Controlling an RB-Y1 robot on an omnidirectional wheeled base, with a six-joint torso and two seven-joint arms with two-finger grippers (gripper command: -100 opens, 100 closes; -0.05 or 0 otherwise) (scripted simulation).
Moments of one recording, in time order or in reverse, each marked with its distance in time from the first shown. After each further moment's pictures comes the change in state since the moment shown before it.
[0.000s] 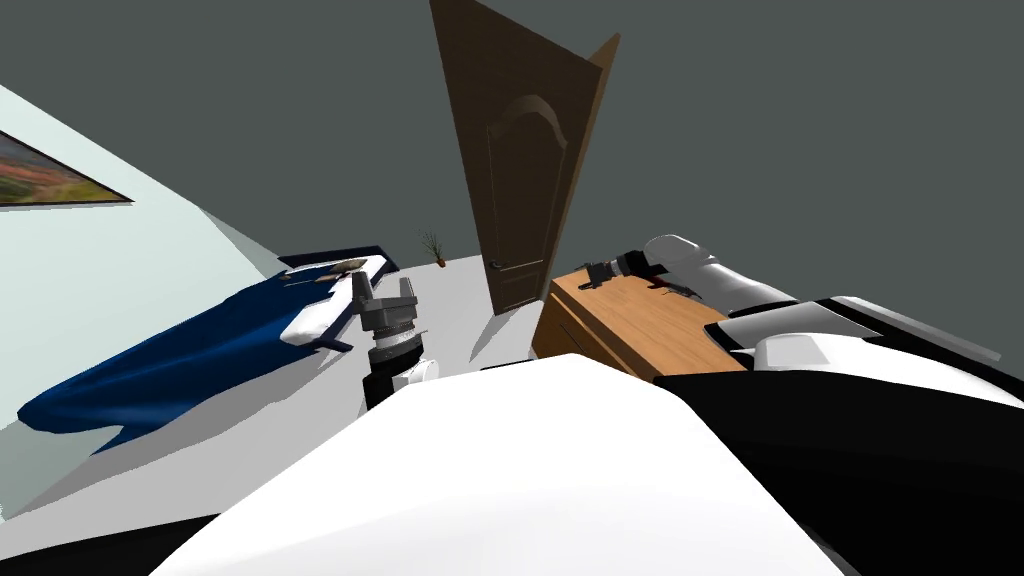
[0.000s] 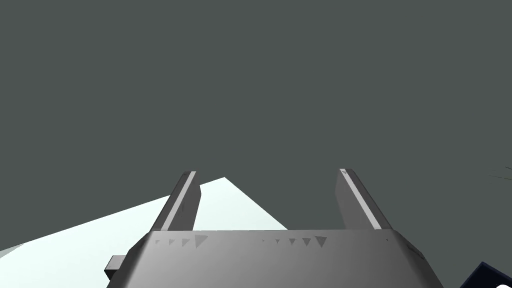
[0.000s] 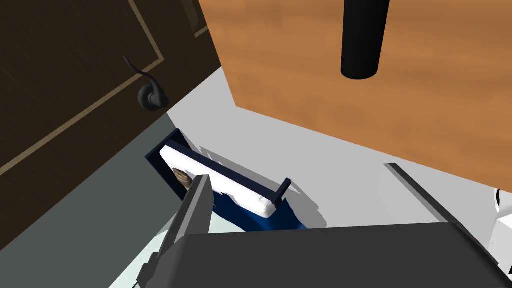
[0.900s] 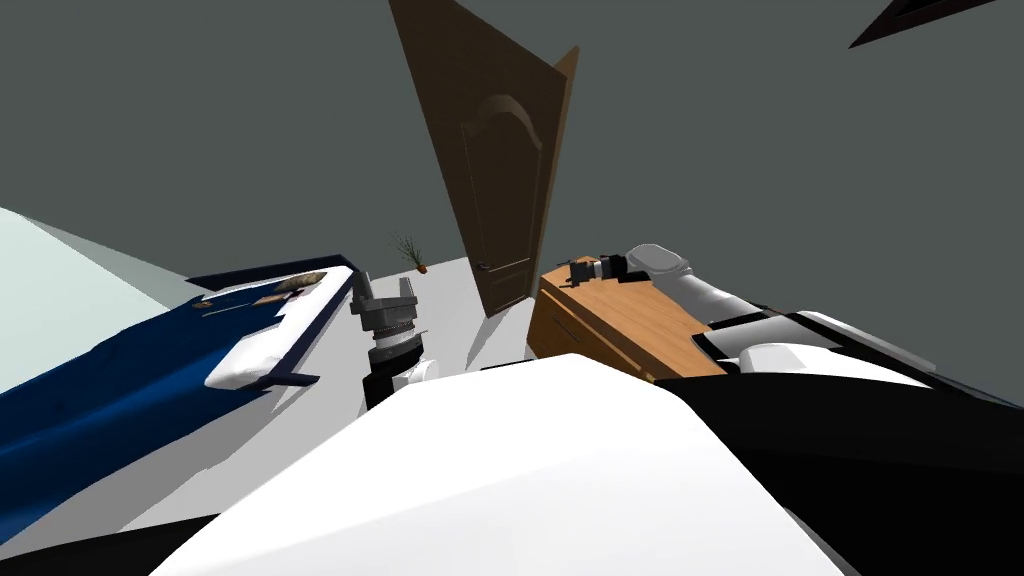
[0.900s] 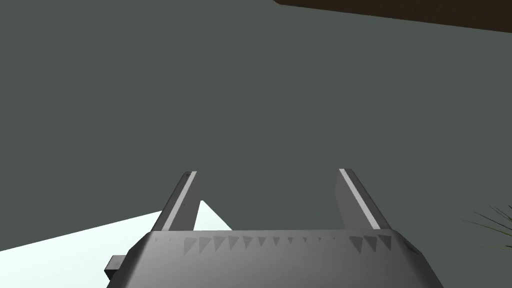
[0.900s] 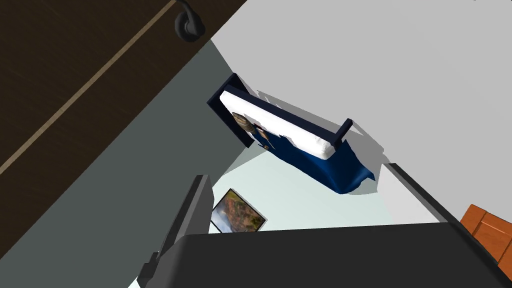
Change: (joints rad) left arm 0.000 0.000 0.000 0.000 0.000 0.000 0.000; right arm 0.087 0.091 -0.036 -0.235 -0.208 0.151 -0.071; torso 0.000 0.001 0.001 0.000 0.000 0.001
